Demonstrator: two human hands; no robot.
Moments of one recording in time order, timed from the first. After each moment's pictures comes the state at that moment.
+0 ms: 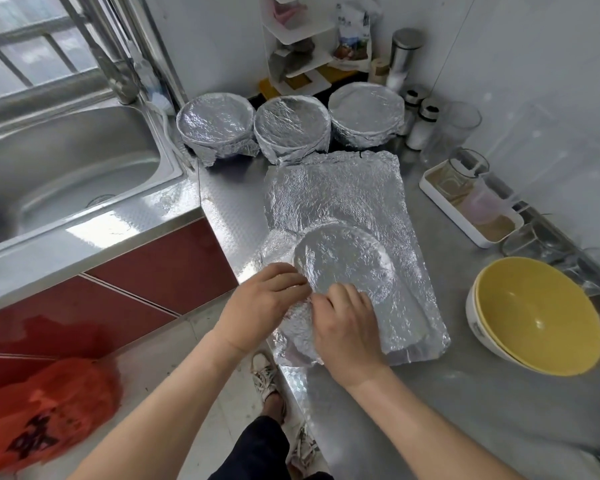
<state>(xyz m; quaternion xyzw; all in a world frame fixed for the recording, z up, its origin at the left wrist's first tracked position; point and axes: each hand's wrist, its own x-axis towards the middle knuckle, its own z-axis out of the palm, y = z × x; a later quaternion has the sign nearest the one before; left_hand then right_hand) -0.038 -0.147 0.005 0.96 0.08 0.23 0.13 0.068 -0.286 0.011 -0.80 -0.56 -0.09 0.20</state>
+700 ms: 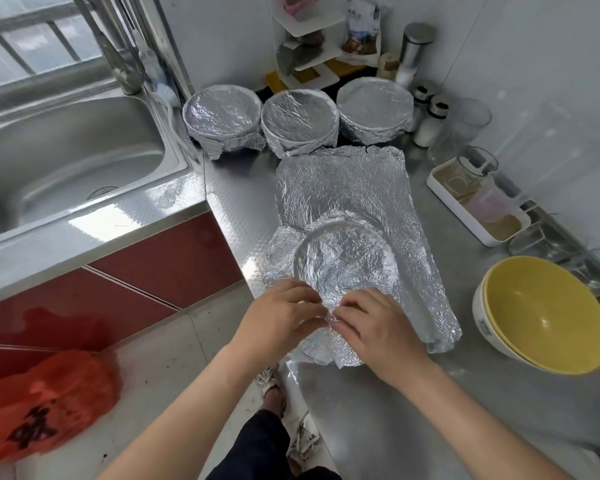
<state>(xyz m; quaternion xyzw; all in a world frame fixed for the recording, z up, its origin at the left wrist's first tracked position) -0.044 -0.173 -0.001 0.95 0.11 0.17 0.24 0.105 -0.314 0.009 -0.74 -0.64 0.04 0.21</state>
